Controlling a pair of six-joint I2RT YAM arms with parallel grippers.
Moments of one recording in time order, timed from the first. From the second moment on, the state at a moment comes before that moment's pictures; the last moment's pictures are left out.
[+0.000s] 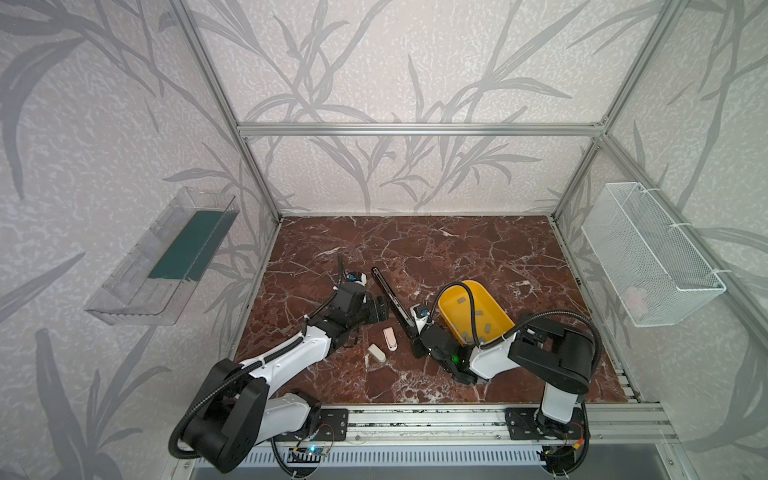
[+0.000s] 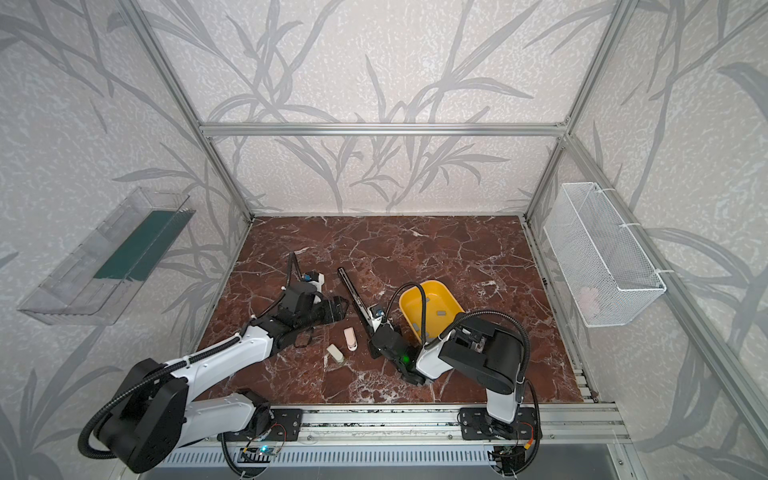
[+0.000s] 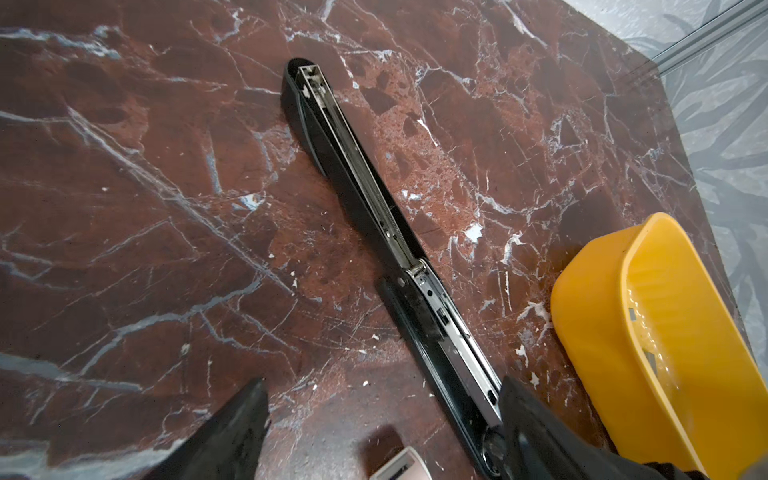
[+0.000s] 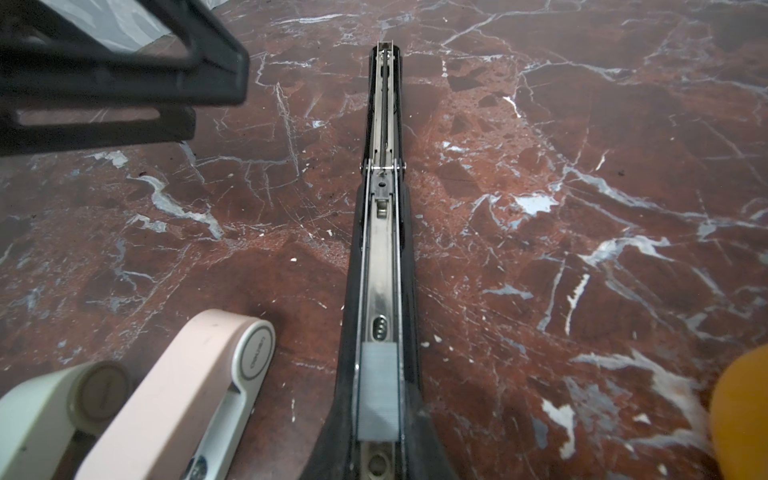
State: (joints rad) left arm -0.47 1.24 0.53 -0.01 0.03 -0.60; right arm 1.09 1.83 0.57 0.73 0.38 0.41
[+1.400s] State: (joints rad) left arm -0.36 1.79 0.77 0.37 0.26 -0.74; right arm 1.08 1.78 0.51 0.76 0.28 0.49
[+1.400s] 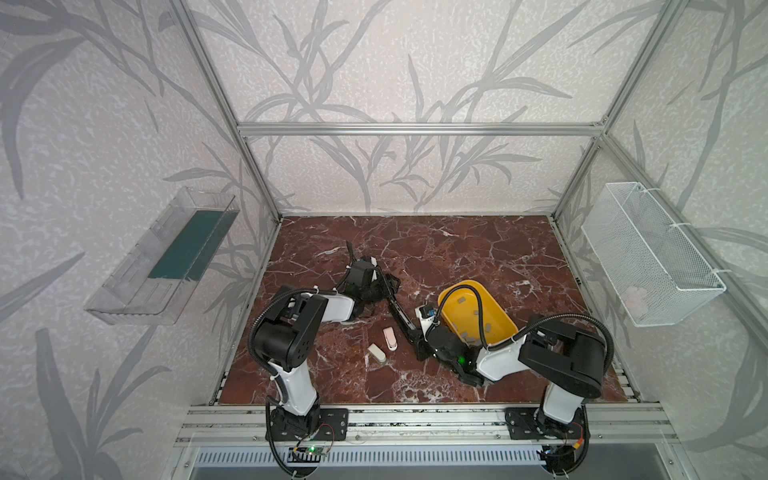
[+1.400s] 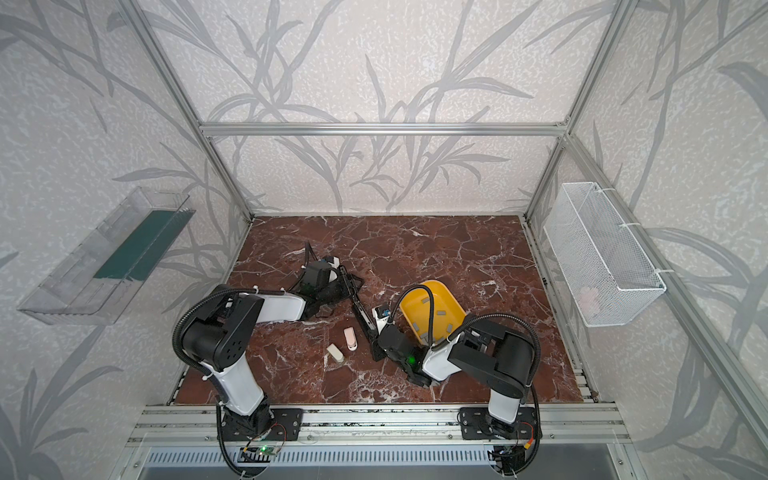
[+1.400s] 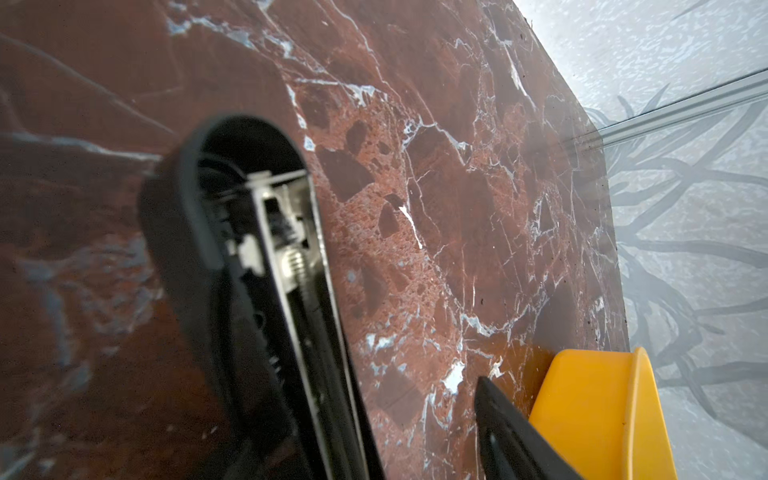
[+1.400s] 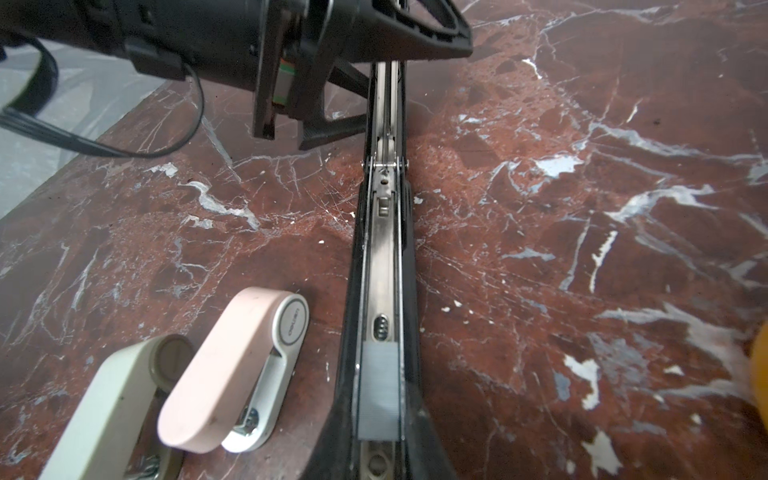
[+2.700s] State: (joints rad) left arm -0.58 1.48 0.40 0.77 0.22 -0.20; right arm 1.12 1.86 0.41 1.05 0.28 0.32
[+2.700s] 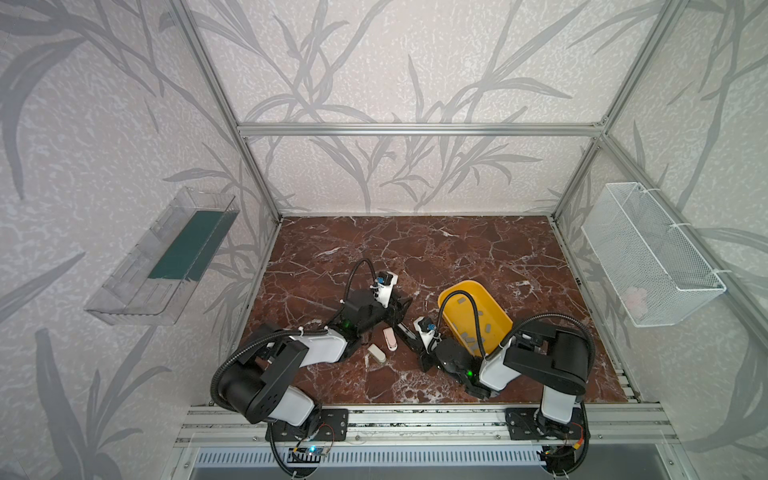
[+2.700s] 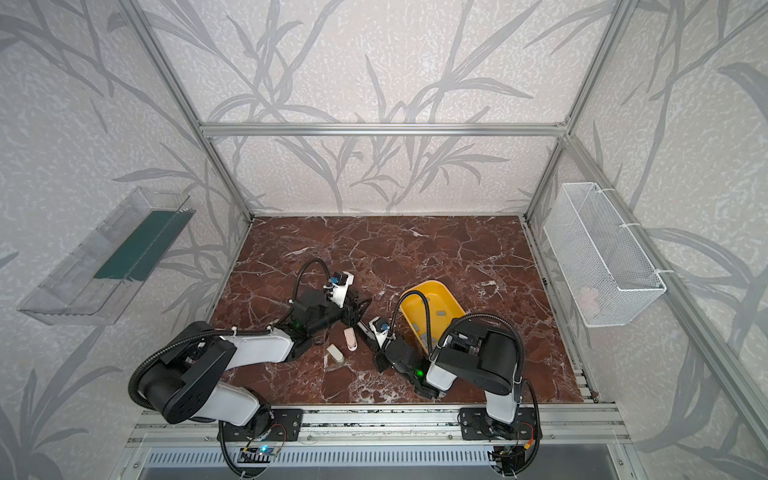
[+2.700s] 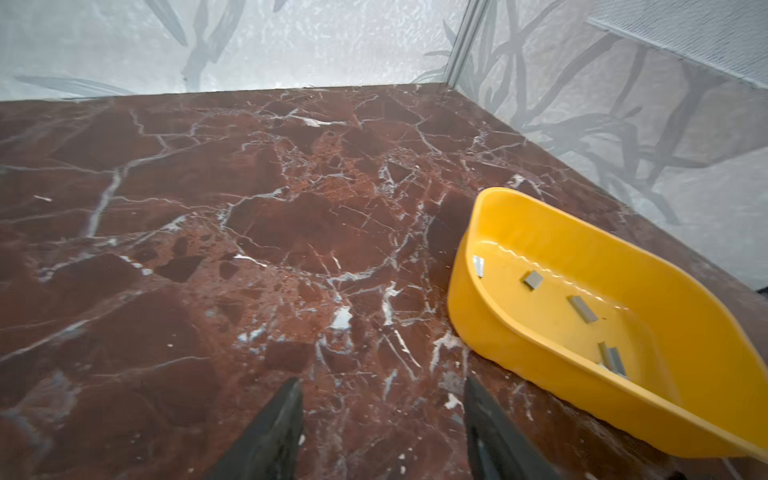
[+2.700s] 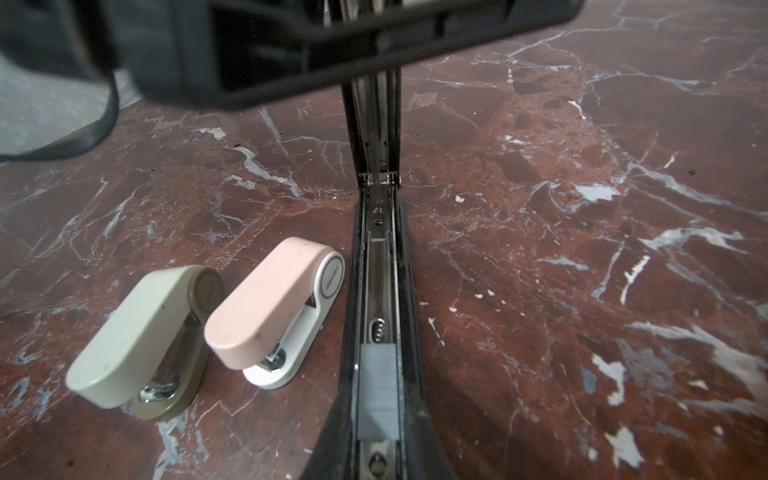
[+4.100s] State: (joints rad) left arm -0.62 1.08 0.16 0.71 0.09 -0.17; right arm 1.13 1.65 0.38 0.98 0.31 0.33
